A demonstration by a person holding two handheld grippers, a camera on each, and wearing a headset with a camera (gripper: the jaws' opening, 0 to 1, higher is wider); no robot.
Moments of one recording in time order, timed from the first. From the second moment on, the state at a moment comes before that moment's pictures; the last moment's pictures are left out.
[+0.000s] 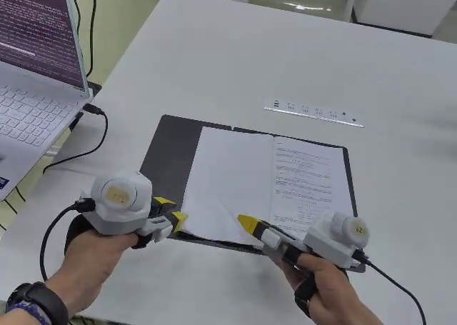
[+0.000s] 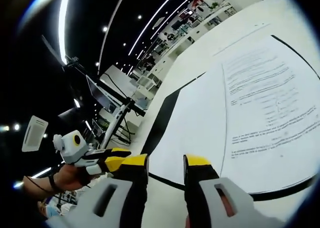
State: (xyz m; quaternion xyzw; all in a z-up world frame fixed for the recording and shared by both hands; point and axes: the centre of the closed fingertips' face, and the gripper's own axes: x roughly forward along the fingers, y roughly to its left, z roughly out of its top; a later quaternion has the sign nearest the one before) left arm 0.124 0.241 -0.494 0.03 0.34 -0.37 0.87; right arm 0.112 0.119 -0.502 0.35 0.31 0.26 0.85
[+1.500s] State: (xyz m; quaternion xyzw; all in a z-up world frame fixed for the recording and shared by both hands) left arm 0.119 0.240 -0.559 0.04 0.42 -0.34 0.84; right arm 0.203 0.075 -0.531 0.36 0.29 0.21 0.86
